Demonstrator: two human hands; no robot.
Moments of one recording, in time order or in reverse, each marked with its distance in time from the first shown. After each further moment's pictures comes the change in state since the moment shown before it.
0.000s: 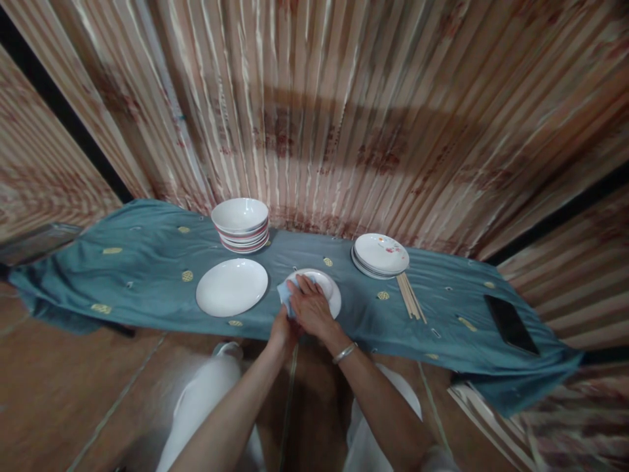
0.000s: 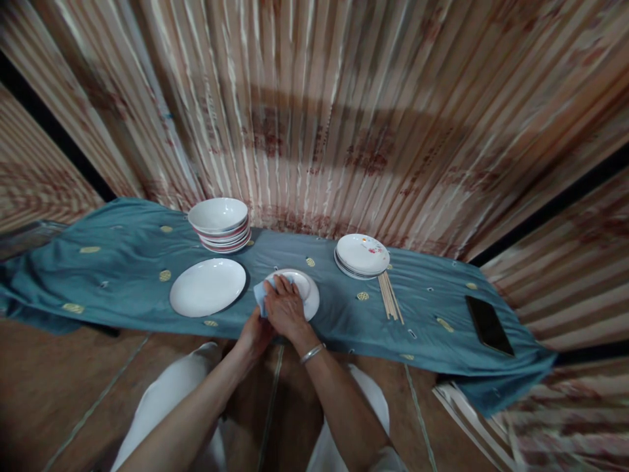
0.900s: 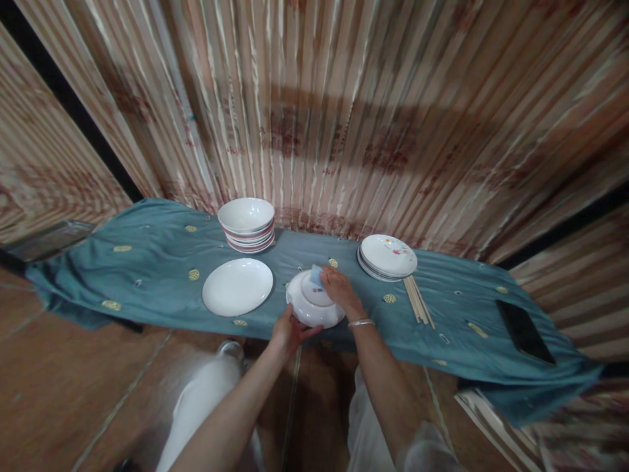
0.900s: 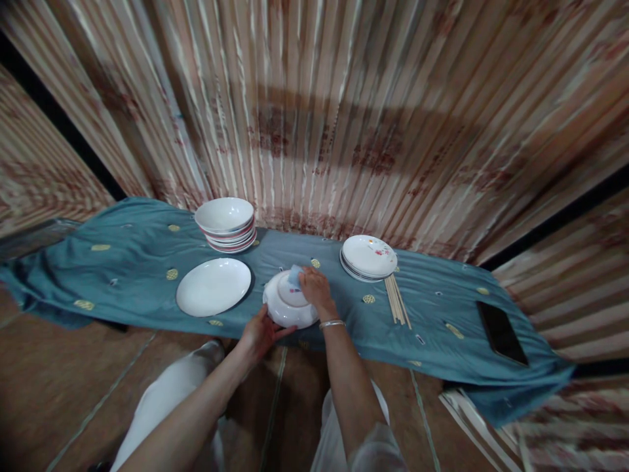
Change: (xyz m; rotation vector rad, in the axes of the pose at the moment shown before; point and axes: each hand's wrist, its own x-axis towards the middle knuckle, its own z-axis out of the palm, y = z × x) left_hand -0.005 0.010 -0.009 0.002 -0.051 -0.061; right_hand 0.042 0.090 0.021 0.091 0.129 0.171
